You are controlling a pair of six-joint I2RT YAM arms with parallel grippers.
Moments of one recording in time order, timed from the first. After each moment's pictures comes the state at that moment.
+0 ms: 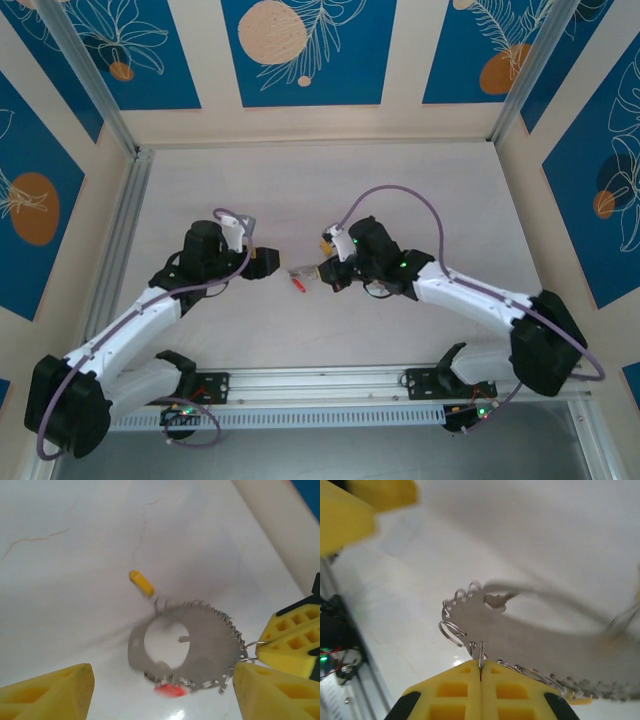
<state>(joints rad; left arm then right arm) -0.44 1.00 0.62 -0.17 0.44 -0.39 0.77 1.25 0.81 -0.24 -0.34 0.29</state>
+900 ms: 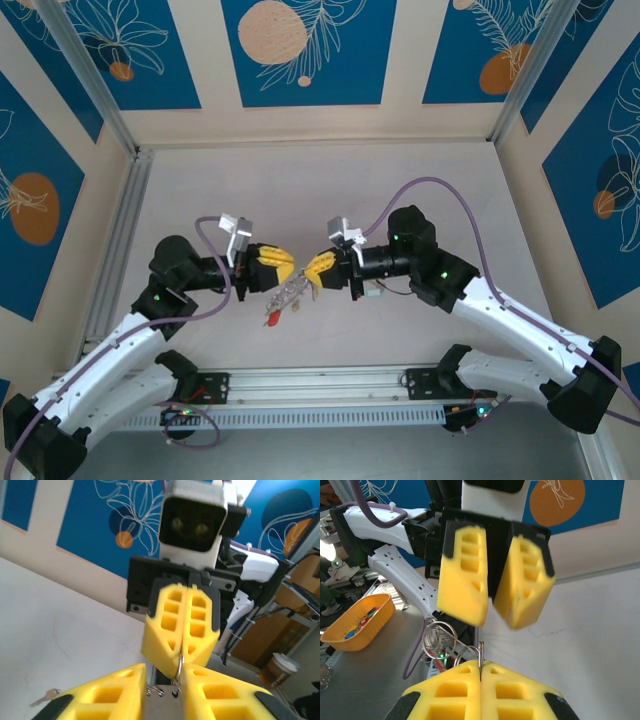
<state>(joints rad) -0.60 0.78 0.62 0.27 0.90 -0.52 0.81 1.01 0.91 -0.12 -0.79 0.06</state>
